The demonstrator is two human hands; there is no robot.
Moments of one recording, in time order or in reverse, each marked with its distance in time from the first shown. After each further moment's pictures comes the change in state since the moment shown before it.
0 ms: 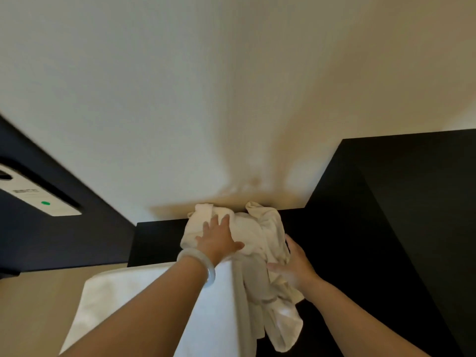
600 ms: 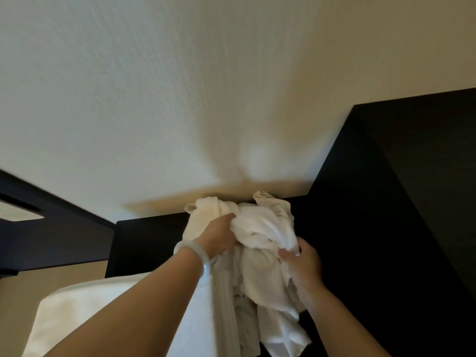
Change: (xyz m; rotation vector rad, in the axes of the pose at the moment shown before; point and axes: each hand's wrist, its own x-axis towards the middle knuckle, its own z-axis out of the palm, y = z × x) left_hand 0.082 0.011 0.044 0.099 0.138 0.096; right_hand 0.043 0.029 0.006 0.293 0.292 0.168
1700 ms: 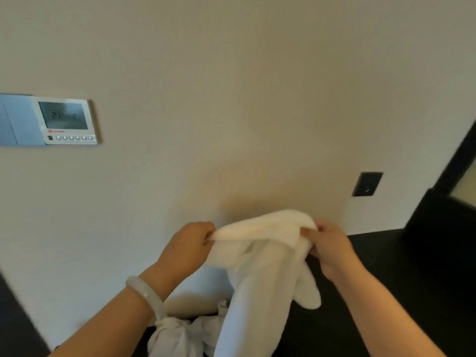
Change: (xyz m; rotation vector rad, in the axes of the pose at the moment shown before) left_hand -0.198 0.159 -0.282 -0.183 0.545 0.545; right_hand -0.205 -0.297 -0.292 0.276 0.150 -0.477
